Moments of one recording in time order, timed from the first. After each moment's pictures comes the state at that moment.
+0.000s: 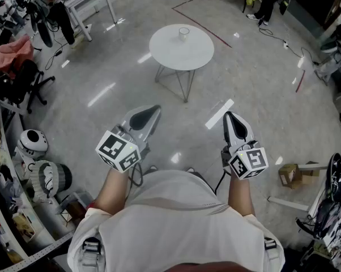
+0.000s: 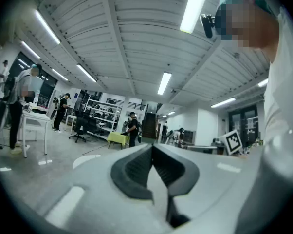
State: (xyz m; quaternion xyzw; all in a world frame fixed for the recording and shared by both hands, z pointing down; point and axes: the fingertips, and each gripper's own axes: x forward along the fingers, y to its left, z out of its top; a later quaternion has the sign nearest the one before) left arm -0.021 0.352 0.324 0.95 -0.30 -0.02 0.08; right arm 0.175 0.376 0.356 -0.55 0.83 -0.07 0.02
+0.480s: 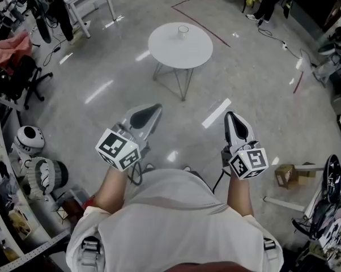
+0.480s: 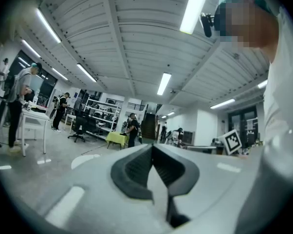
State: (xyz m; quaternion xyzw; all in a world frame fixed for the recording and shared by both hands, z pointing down) left arm -0.012 0.357 0.324 0.95 -0.30 -0.02 0.08; right arm 0.188 0.381 0.357 -0.55 0.83 -0.07 0.01
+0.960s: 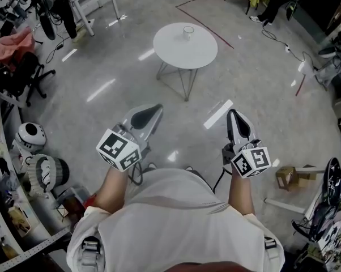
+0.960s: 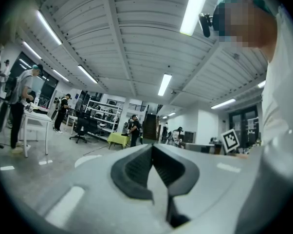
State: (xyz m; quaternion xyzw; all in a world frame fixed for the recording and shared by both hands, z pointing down) left arm -0.037 0.361 0.322 0.95 -0.30 -0.03 0.08; right arm 0.167 0.375 0.345 -0.54 0.84 -0.07 0.05
